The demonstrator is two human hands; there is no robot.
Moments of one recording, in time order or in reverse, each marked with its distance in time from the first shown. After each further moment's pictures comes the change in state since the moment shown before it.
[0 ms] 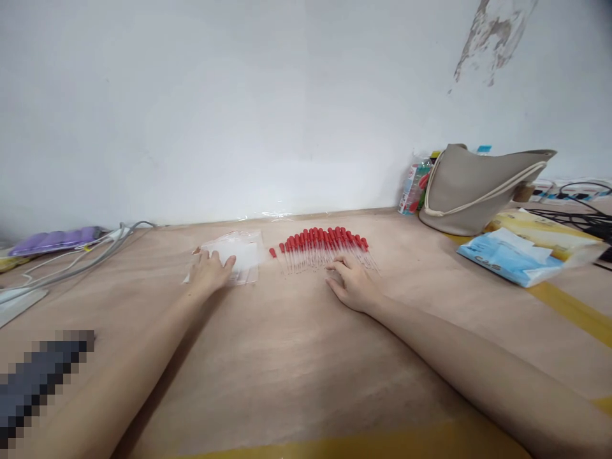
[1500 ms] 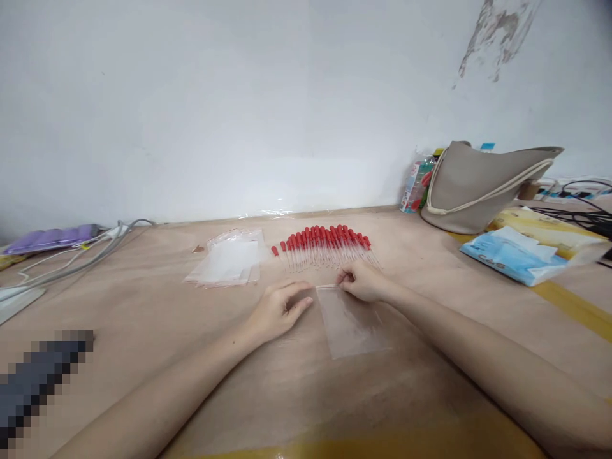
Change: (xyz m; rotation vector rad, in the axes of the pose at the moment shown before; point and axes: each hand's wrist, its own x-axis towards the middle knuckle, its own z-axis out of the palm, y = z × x) left_hand -0.116 0.099 -0.032 -0.816 -0.054 0.836; right_hand 0.016 -0.003 -0.026 0.088 -0.480 0.453
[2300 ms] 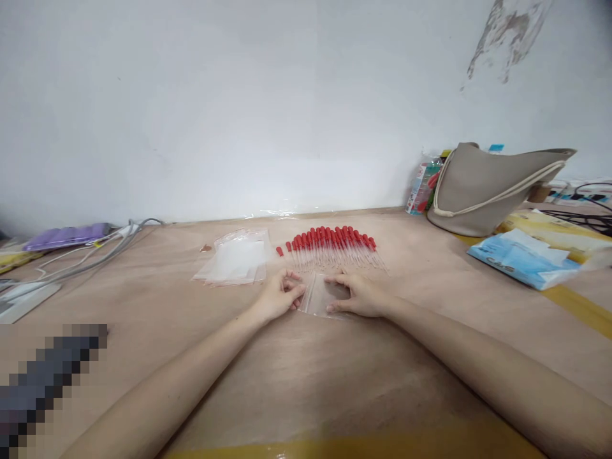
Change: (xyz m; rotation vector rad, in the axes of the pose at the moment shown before) left_hand 0.014 -0.020 0.004 -0.572 0.001 -0.713; right_hand -0.011 -0.006 0.017 0.082 -0.032 -0.329
